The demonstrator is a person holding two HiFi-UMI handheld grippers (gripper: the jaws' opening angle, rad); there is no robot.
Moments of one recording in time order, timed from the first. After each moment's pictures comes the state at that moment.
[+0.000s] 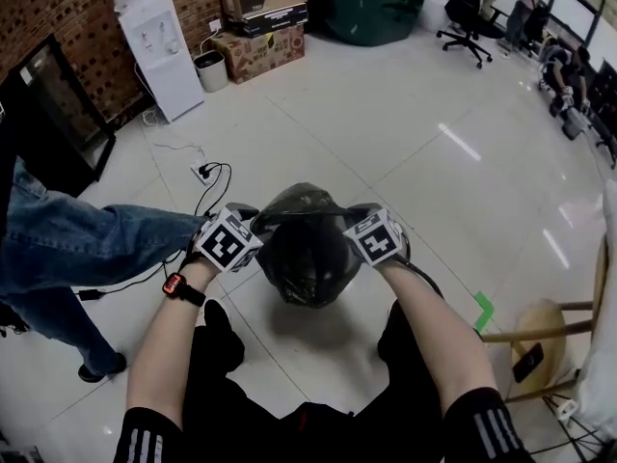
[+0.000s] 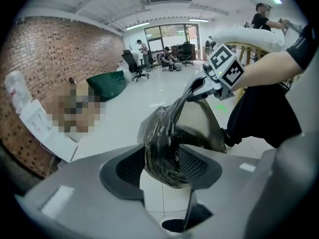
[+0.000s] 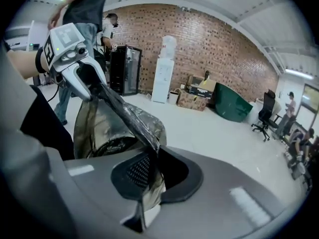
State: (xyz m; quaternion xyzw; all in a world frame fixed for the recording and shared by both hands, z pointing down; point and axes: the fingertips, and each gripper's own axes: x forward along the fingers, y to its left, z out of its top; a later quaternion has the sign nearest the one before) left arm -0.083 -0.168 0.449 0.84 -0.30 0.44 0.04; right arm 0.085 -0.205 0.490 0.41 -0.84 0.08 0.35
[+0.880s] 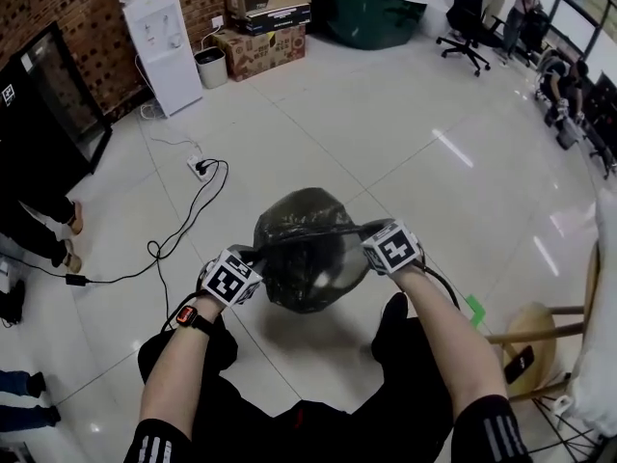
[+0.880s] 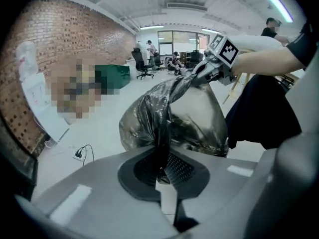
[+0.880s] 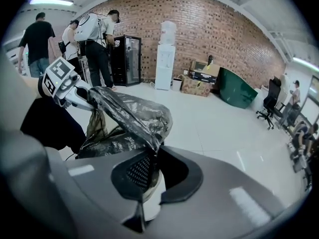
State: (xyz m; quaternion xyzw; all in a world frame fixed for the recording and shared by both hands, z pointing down) left arm -0.096 -0.111 0.530 0.86 -0.31 0.40 0.11; right arm 0.122 -0.167 0.511 0.39 -0.82 0.14 0.41
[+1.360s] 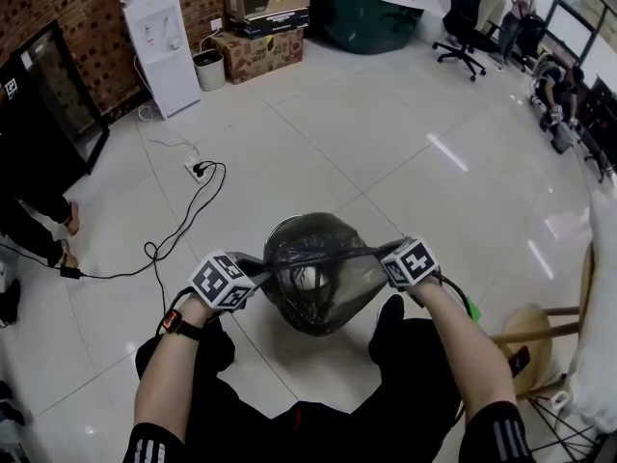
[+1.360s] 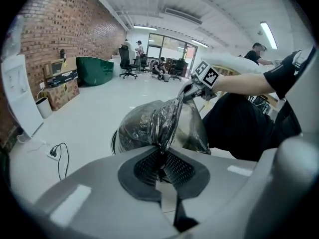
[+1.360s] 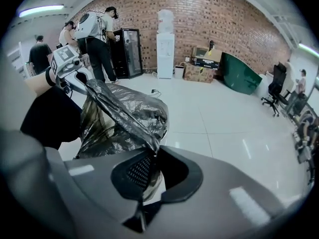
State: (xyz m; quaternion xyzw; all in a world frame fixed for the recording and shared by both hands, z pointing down) left arm -0.076 -0.066 0.496 0.89 -0.20 0.36 0.17; right arm 0.167 -0.118 0.532 0.36 -0.80 0.19 0.44
